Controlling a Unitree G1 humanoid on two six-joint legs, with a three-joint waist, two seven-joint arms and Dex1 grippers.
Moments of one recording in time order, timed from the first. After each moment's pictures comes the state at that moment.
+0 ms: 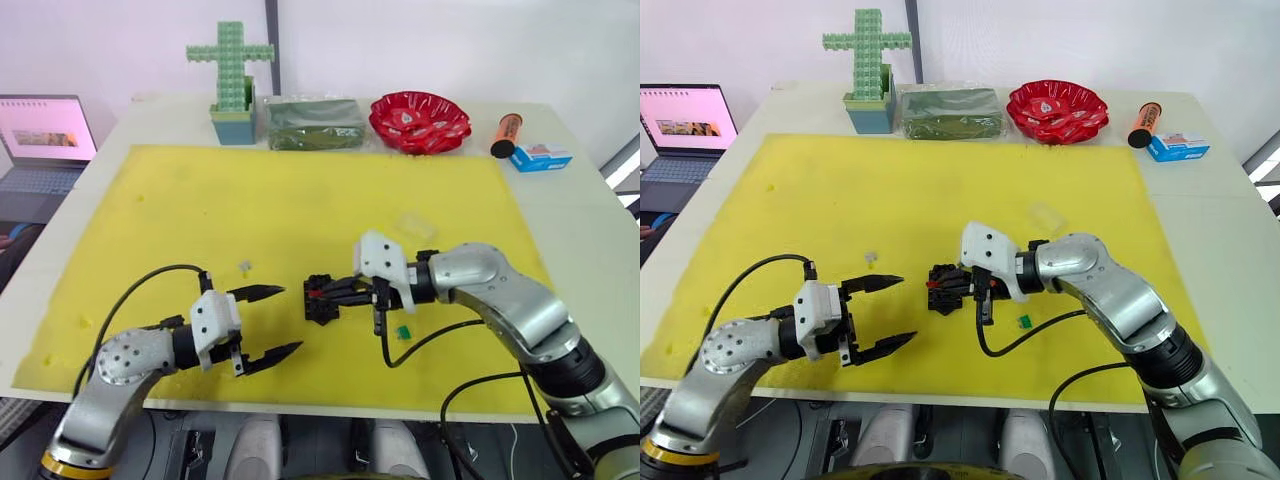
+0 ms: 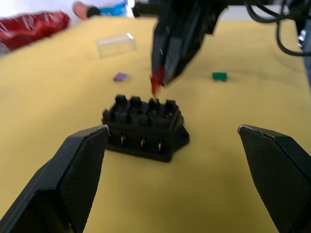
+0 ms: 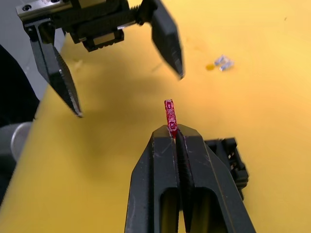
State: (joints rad) left arm 0.12 0.57 -0.05 -0.44 -0.34 0.04 -0.91; right arm -0.54 -0.69 0.38 -0.45 0.37 0.68 0.97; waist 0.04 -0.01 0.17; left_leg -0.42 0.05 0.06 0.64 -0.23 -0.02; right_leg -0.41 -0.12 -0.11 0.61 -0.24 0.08
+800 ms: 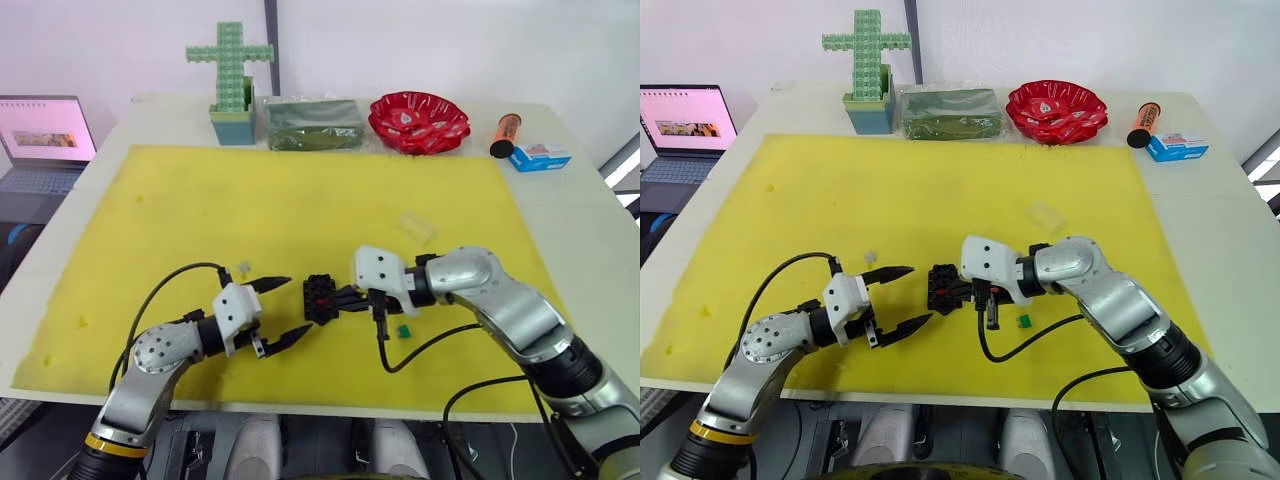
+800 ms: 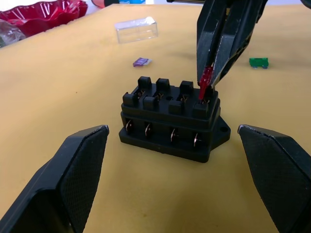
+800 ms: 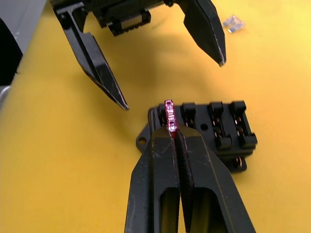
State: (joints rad) left arm 0.02 0.51 -0.11 -0.29 -0.26 0.02 -0.87; right arm -0.54 -0.71 0.41 -0.41 0.26 0.64 1.04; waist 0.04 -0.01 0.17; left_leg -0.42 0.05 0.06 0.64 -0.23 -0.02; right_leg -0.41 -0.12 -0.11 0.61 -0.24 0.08
